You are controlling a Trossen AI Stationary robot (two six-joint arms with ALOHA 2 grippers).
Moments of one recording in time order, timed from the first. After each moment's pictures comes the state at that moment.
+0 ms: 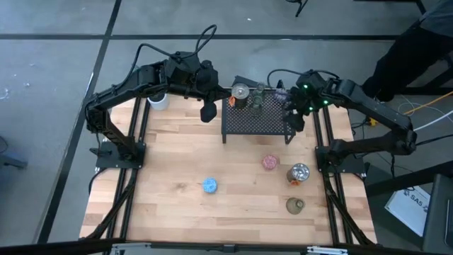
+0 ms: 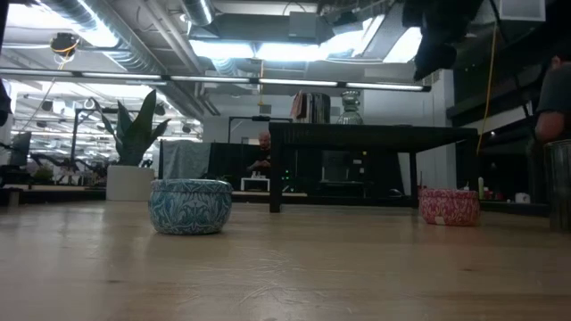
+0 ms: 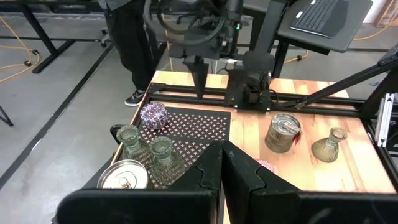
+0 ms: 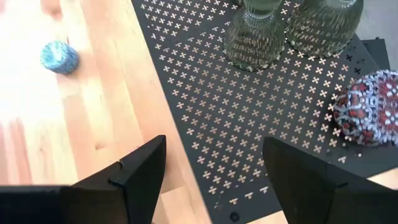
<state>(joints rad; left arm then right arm) 0.24 1.57 1.99 -0.86 0.04 0.05 -0.50 1.15 1.26 -1.14 -0.21 -0.05</state>
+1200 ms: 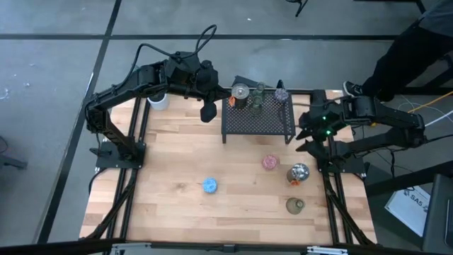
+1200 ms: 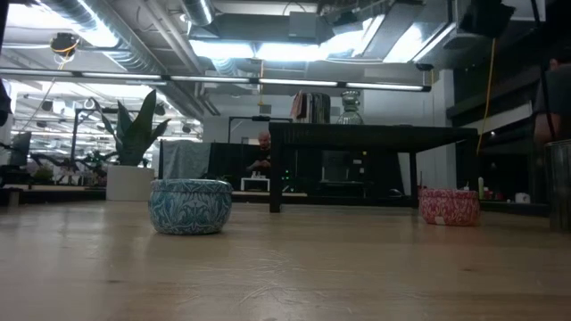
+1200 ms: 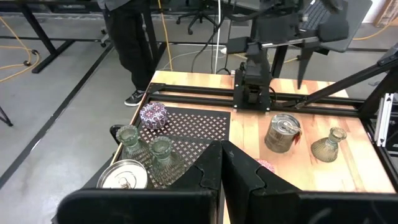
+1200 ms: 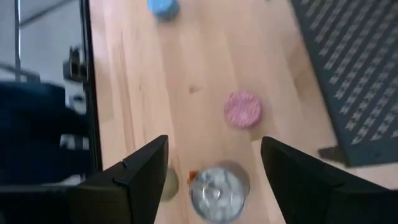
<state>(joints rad) 0.24 1.57 1.99 -0.86 0.04 0.05 -0.05 0.98 1.26 -1.28 -0.22 0.29</state>
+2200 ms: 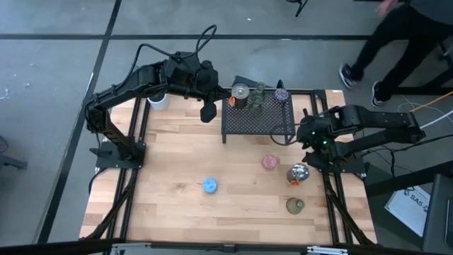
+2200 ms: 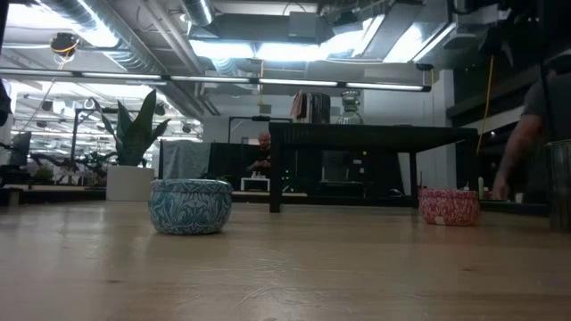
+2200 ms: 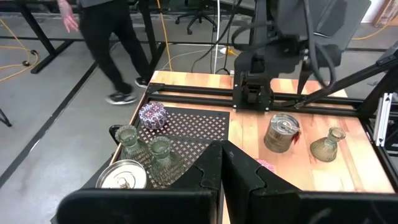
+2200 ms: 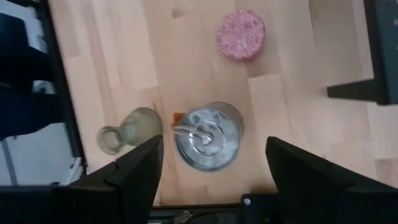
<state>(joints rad) 0.24 1.57 1.99 -0.86 0.05 0.05 0.06 1.00 1.14 -1.39 -0.21 0.31</state>
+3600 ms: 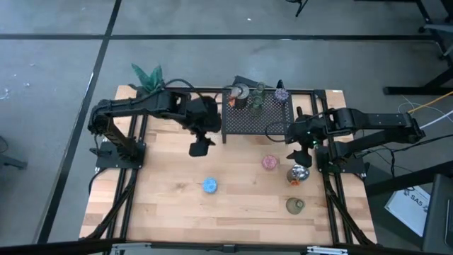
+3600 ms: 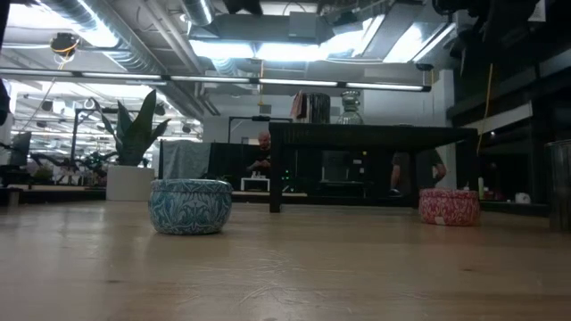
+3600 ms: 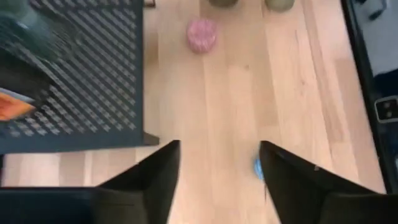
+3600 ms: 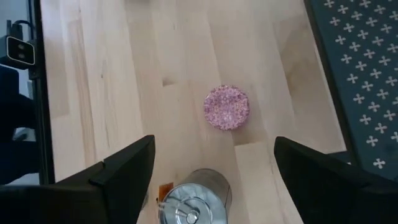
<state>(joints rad) 0.05 1.60 1.82 -1.19 0.08 0.05 0.06 1.02 1.06 -1.11 -0.10 0.31</state>
